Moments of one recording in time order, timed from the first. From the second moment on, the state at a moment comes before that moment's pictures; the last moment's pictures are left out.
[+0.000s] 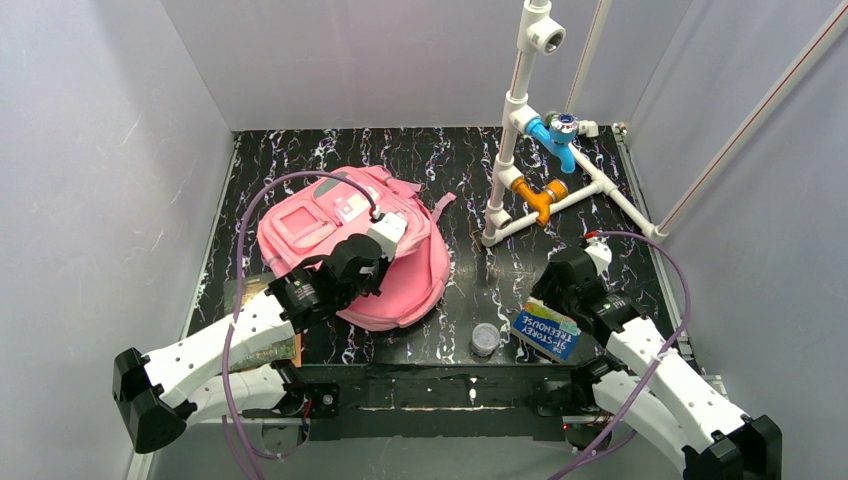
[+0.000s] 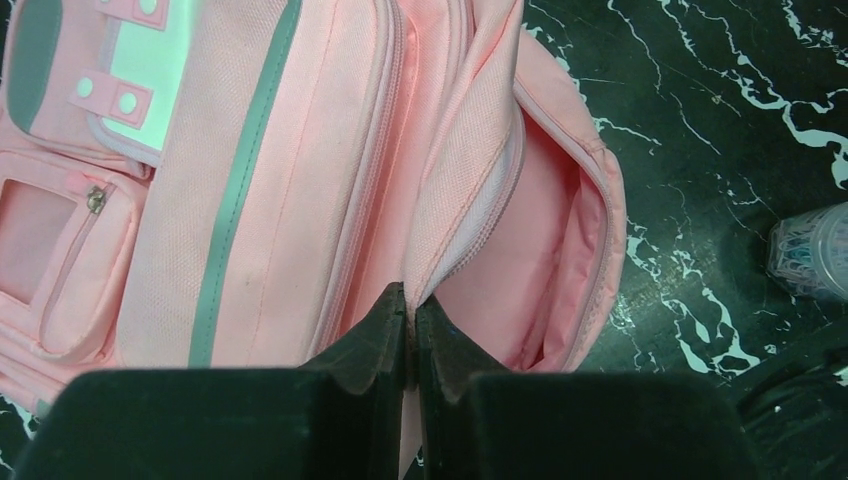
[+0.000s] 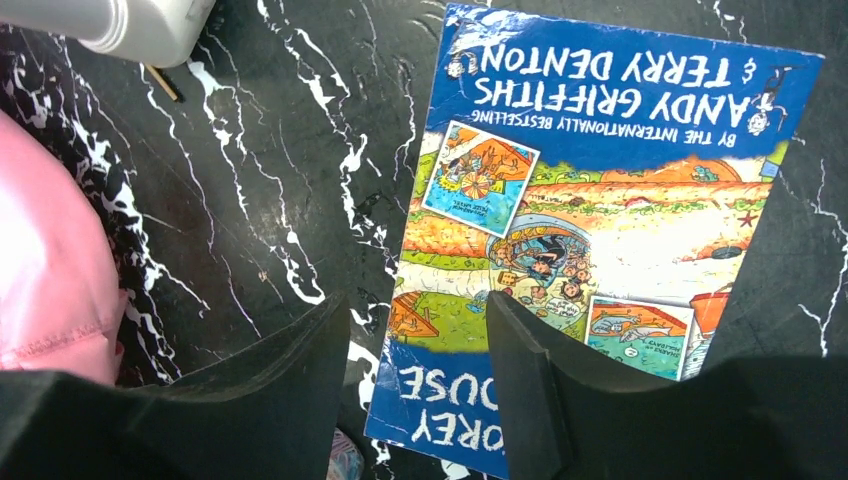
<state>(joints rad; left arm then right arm) -0.91 1.00 0.88 -0.53 -0.39 -0.08 0.49 0.75 0.53 -0.66 0.33 0.85</state>
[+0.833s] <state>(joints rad) -1.06 1.48 1.02 -0.13 -0.07 -0.31 0.15 0.84 0.34 -0.35 -0.12 0.83</state>
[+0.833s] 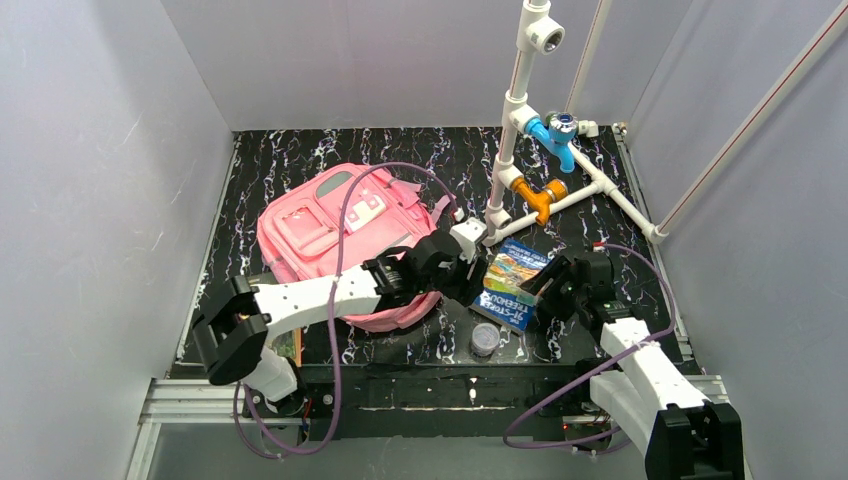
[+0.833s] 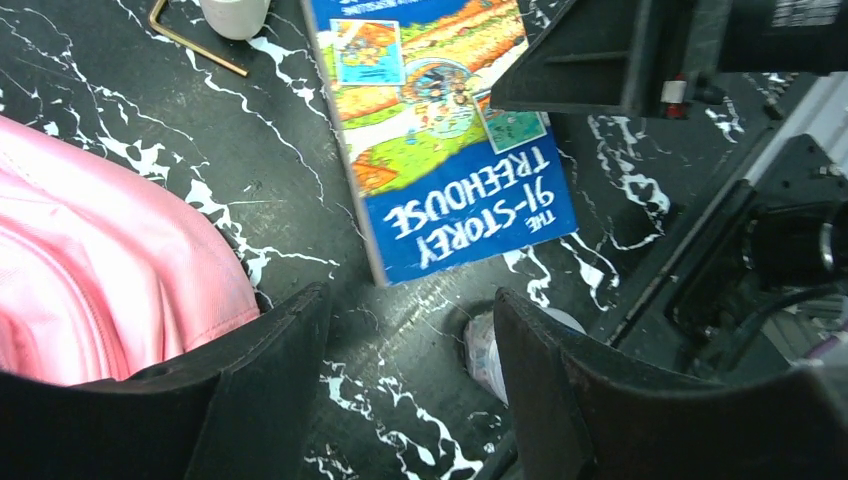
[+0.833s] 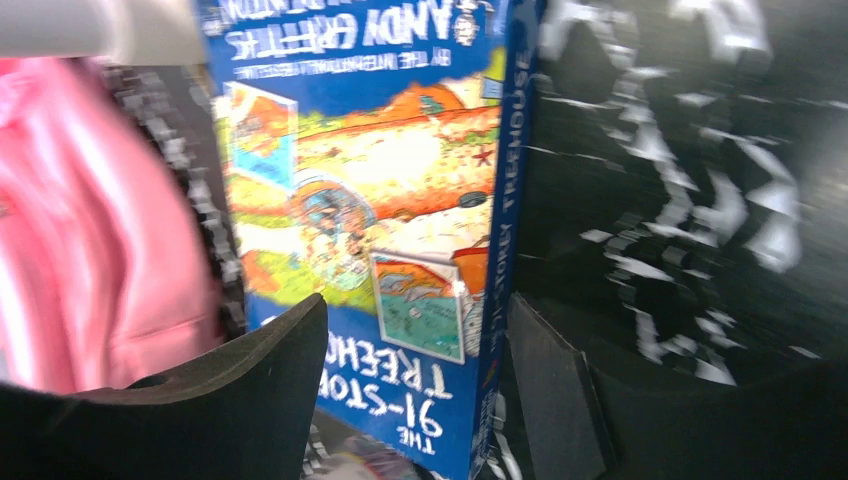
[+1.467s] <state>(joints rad) -1.04 1.82 1.29 -0.28 -0.16 -0.34 0.16 0.81 0.38 -0.36 -0.26 0.73</state>
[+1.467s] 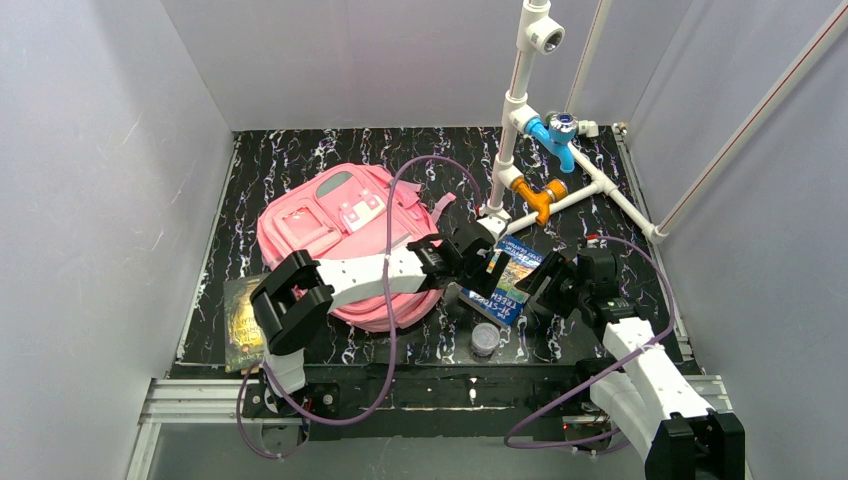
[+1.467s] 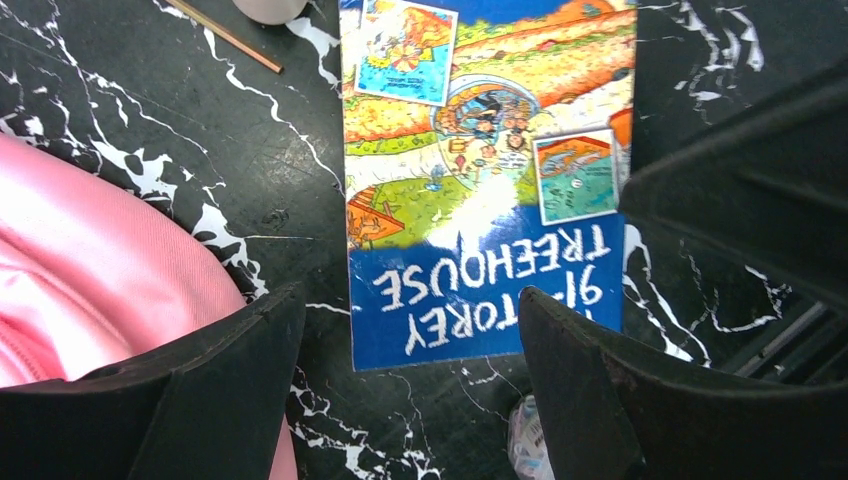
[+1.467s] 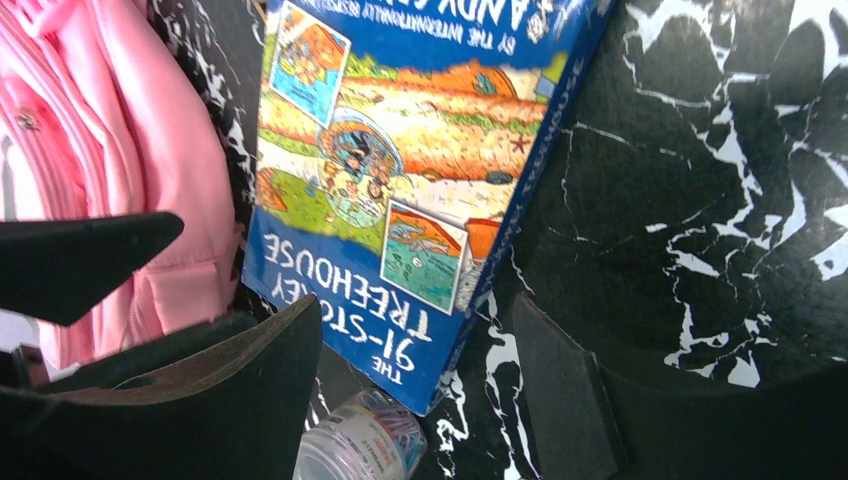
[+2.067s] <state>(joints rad) -1.00 1.98 1.38 -0.35 0.03 -0.41 0.16 0.81 0.29 -0.32 -0.35 0.74</state>
